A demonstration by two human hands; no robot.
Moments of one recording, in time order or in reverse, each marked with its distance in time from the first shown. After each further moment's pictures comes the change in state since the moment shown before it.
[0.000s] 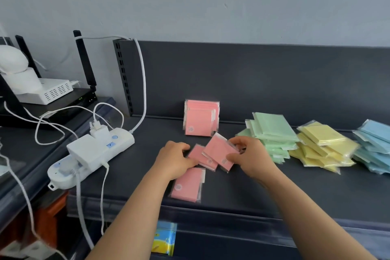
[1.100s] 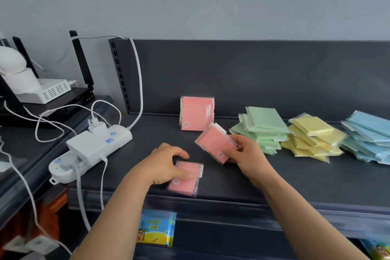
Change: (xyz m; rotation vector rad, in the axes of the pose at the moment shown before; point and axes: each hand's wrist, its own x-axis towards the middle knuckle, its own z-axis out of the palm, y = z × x) left_hand -0.029 -0.011 -0.017 0.086 -0.230 0.036; right_hand -0.009 0.025 0.012 0.399 -0.049 -0.005
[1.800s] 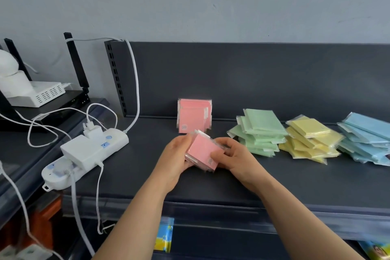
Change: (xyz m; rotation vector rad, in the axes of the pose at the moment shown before) left_hand 0.013 0.035 0.029 -1.172 0.205 0.096; right_hand -0.006 -0.005 0.009 0.144 -0.183 0.003
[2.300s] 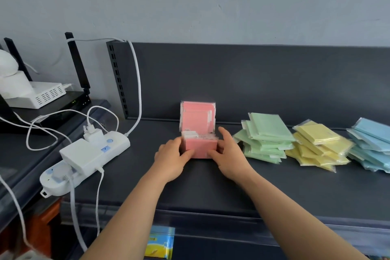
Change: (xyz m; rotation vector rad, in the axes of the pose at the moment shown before) left_hand 0.049 -0.015 -0.036 1.041 0.054 0.157; right_hand 0.039 -0.001 0.021 -0.371 0.114 -0.063
